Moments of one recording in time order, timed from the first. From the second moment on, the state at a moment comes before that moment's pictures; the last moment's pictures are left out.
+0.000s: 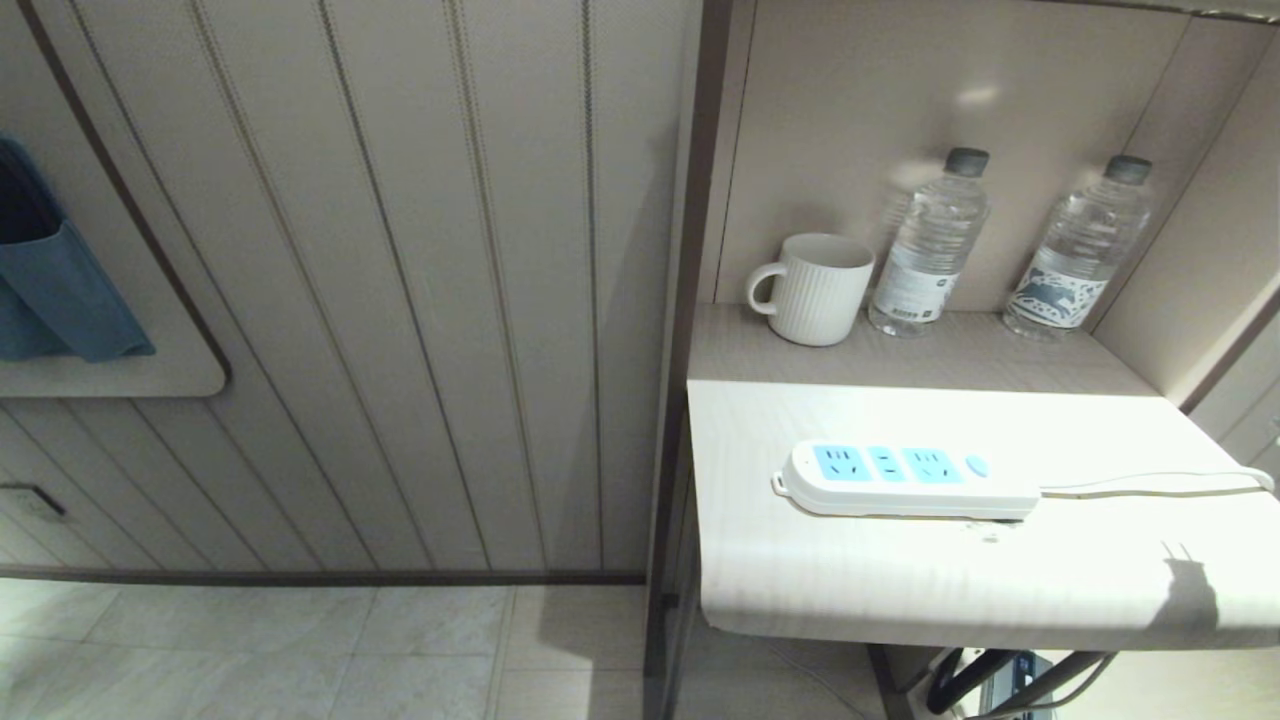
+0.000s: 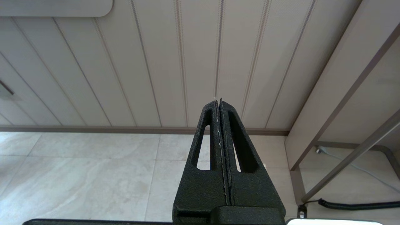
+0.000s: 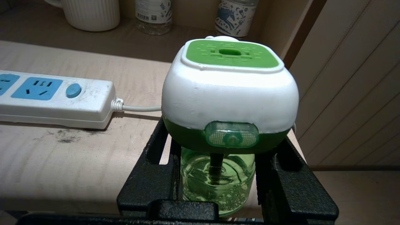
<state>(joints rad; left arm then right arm) 0.00 0.00 -0.03 0.08 0.00 0.01 -0.19 0.71 -0.24 -0.59 0.05 -0.12</state>
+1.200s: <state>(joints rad) 0.00 0.00 -0.03 0.08 0.00 0.01 0.43 1.32 -0.31 -1.24 -0.30 -0.11</state>
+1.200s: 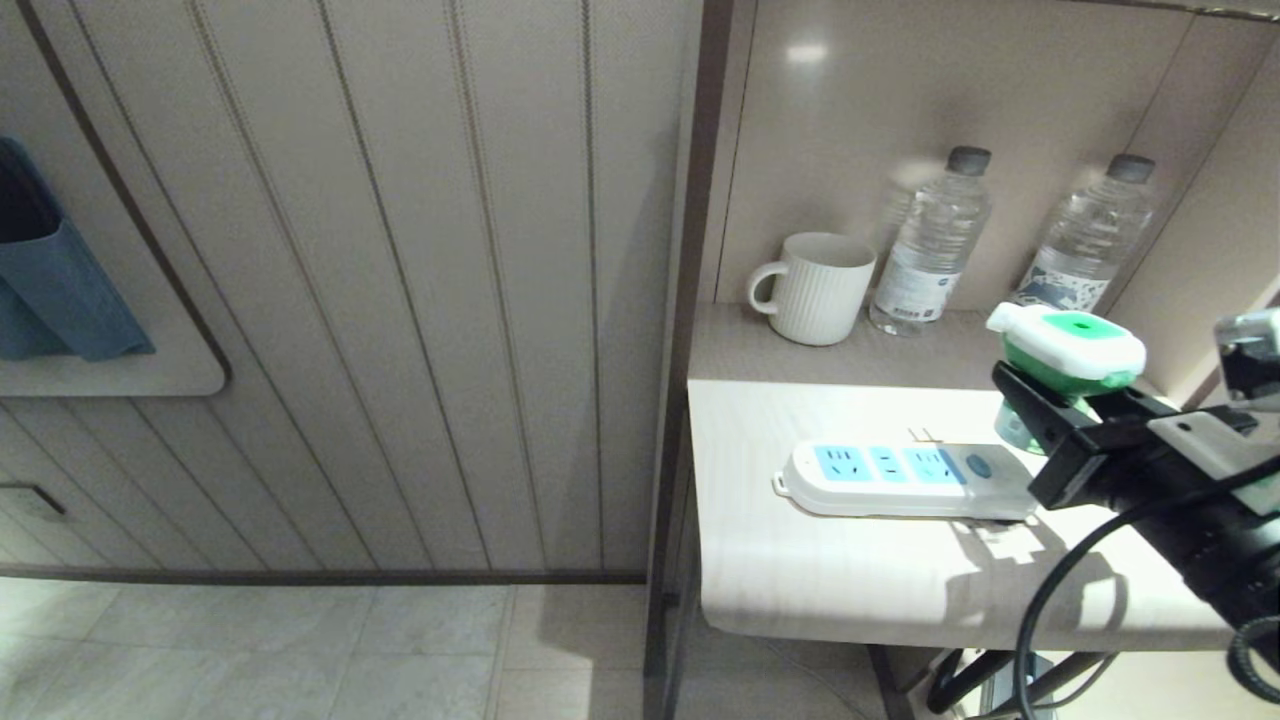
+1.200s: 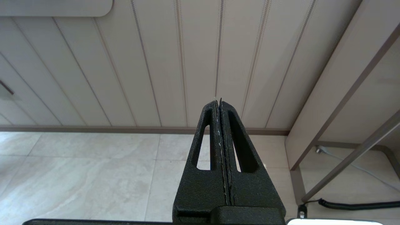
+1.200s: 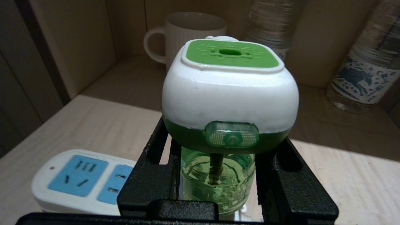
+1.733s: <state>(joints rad) 0.00 0.00 -0.03 0.08 0.00 0.01 0.60 1.43 -0.34 -1.35 -0.46 -0.11</state>
